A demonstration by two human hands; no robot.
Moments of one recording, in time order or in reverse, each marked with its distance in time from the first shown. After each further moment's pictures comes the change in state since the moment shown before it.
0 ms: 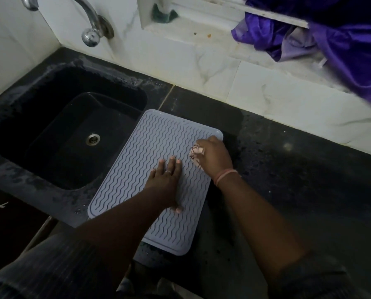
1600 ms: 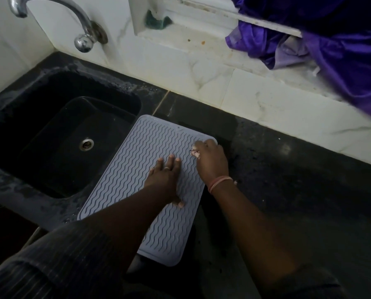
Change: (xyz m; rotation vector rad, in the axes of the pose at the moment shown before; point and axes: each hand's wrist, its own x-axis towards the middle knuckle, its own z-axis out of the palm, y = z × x) left_hand 0.031 0.020 -0.021 -0.037 0.013 -0.057; right_hand 0.002 0.001 -0.013 -0.169 0.048 0.022
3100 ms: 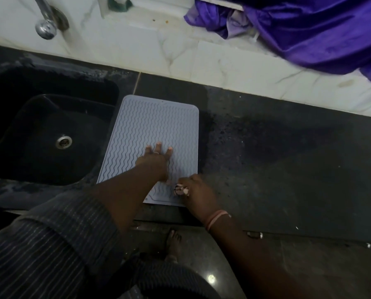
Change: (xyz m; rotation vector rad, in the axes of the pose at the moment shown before) left_hand -0.061 -0.056 0.018 0.219 -0.122 0.173; right_hand -0.233 -0.111 0.045 0.195 -0.075 0.190
